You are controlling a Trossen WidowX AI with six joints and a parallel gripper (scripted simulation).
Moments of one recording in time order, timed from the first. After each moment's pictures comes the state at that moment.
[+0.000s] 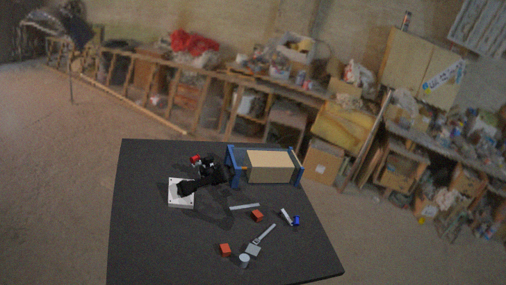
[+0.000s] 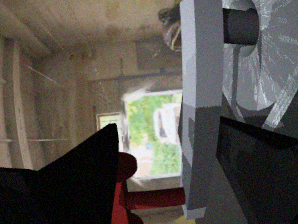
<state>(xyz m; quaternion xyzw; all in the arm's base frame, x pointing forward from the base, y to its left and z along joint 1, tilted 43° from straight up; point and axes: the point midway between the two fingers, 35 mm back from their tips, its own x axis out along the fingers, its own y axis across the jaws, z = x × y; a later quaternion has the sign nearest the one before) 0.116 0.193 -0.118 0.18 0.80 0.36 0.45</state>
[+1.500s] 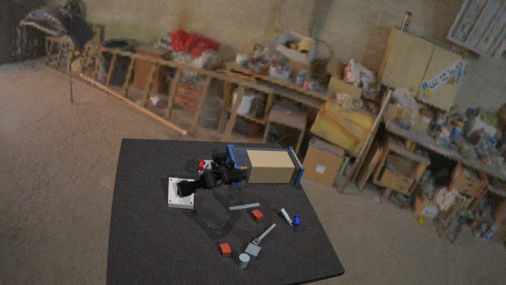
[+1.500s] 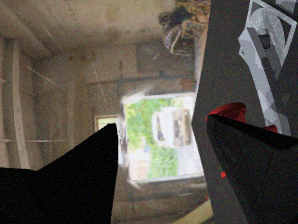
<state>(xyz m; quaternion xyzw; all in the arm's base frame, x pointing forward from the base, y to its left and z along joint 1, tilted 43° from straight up) 0.172 0.195 0.015 0.17 0.79 0.37 0.46</state>
